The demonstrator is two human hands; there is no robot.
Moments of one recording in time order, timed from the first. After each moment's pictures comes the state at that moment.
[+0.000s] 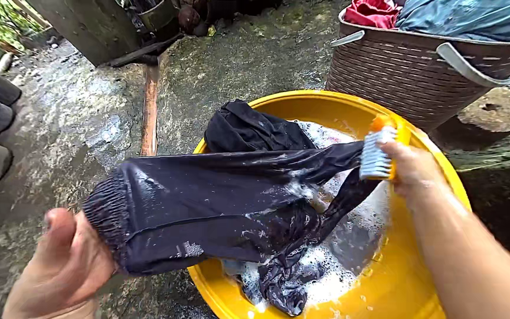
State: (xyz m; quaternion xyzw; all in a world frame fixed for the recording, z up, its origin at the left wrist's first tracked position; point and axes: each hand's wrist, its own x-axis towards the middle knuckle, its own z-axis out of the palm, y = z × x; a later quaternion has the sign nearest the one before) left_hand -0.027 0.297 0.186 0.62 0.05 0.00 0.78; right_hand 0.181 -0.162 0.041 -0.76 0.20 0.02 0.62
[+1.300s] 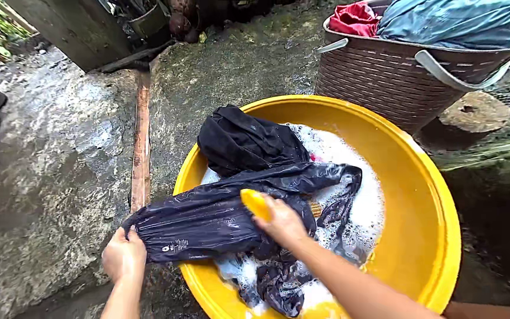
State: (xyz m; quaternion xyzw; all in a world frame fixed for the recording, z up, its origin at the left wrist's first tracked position) left_hand -0.029 0.326 0.046 0.89 0.44 0.05 0.10; right_hand 0.075 0.000 -0.024 -0.93 -0.10 0.25 0.26
